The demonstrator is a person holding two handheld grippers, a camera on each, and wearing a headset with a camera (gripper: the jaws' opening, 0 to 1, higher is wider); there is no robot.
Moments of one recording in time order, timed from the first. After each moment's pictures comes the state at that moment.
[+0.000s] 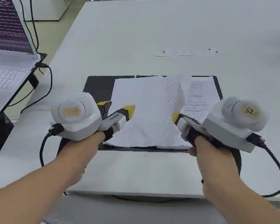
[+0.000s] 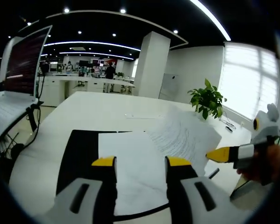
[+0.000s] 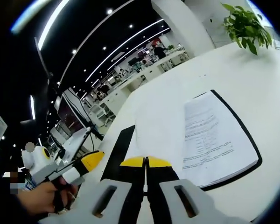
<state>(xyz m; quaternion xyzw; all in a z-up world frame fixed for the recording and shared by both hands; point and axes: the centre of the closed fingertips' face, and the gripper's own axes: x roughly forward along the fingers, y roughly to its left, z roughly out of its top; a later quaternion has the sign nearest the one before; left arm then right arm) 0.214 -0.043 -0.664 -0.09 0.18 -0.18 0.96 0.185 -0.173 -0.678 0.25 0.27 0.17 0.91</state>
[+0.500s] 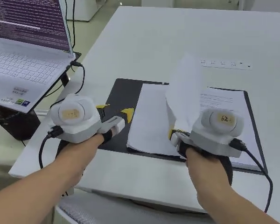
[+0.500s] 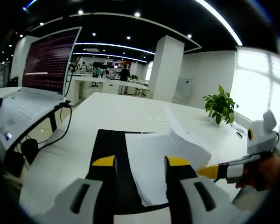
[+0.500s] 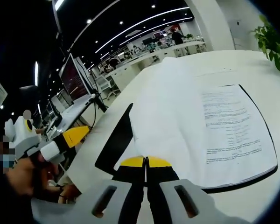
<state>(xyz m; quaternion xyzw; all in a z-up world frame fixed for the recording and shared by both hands) 0.200 0.026 -0.661 -0.10 0.17 -0.12 0.97 0.184 -0.098 -0.717 0.14 0.34 0.23 0.90</state>
